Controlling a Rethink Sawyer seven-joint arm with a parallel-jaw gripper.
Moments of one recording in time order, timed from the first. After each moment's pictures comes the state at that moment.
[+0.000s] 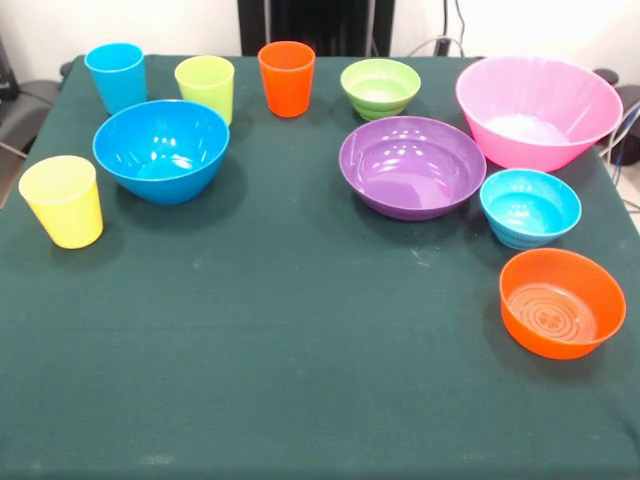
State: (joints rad) arm 0.05 -1.02 -0.04 1.94 -0.02 0.55 1.67
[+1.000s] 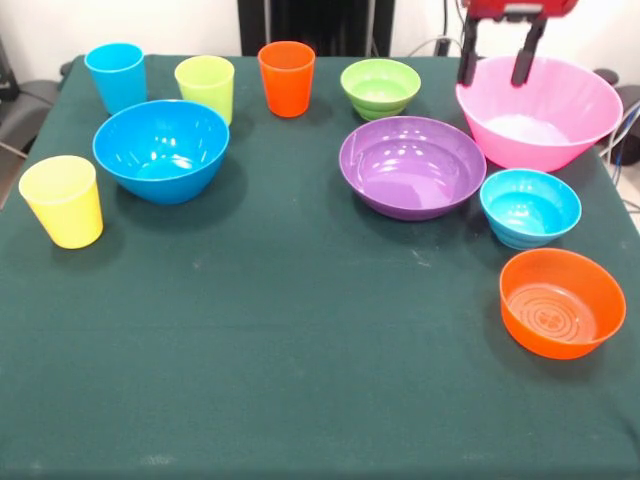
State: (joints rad) arm 0.04 -0.74 -0.05 1.72 -0.02 0.44 1.68
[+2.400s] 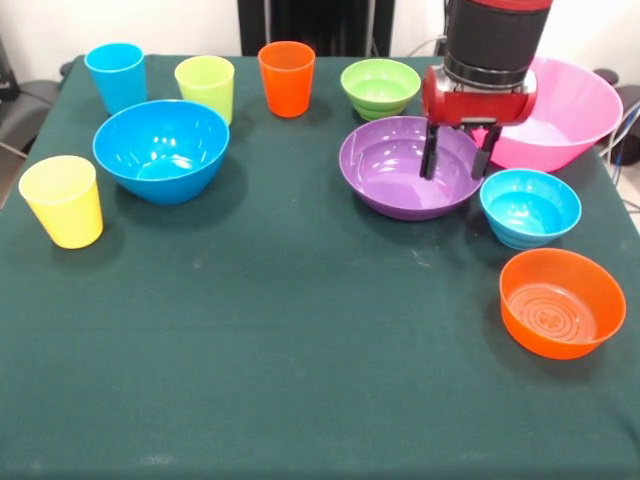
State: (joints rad) arm 0.00 -0.50 -0.05 1.55 -0.02 0.43 1.68
